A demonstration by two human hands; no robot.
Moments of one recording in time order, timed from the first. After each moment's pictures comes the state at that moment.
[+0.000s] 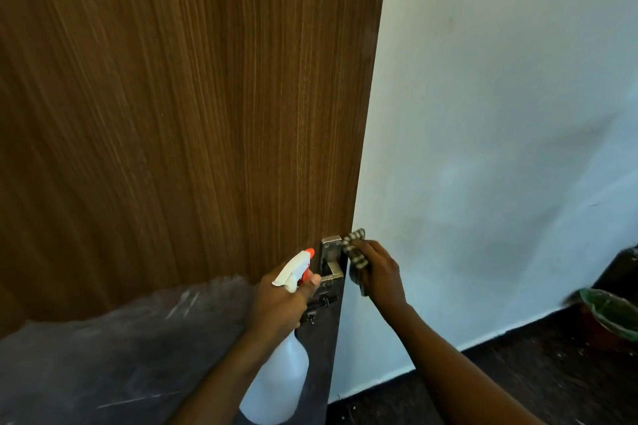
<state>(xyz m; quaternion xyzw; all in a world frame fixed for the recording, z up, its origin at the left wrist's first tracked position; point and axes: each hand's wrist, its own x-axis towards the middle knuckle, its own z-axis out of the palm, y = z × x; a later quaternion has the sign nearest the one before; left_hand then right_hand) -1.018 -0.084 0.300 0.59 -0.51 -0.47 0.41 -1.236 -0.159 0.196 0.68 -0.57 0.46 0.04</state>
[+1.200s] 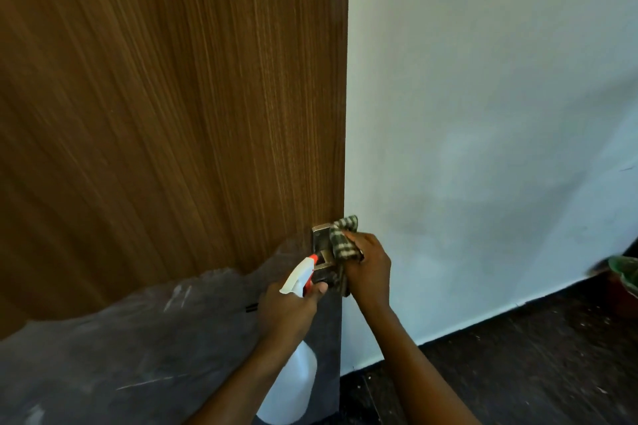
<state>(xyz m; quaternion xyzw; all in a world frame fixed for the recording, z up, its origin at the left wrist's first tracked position) -1.062 -0.084 0.277 0.71 -0.50 -0.38 0.32 -1.201 -0.144 0.206 0.50 -0.63 0.58 -0.14</state>
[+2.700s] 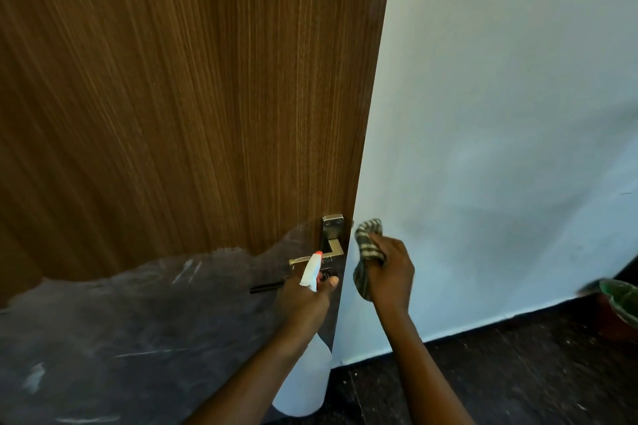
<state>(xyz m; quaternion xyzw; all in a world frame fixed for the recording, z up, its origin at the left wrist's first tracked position) -1.070 -0.071 0.266 0.69 -0.44 -0.45 0.35 -1.213 -0.111 0.211 0.49 -0.68 0.54 -0.09</state>
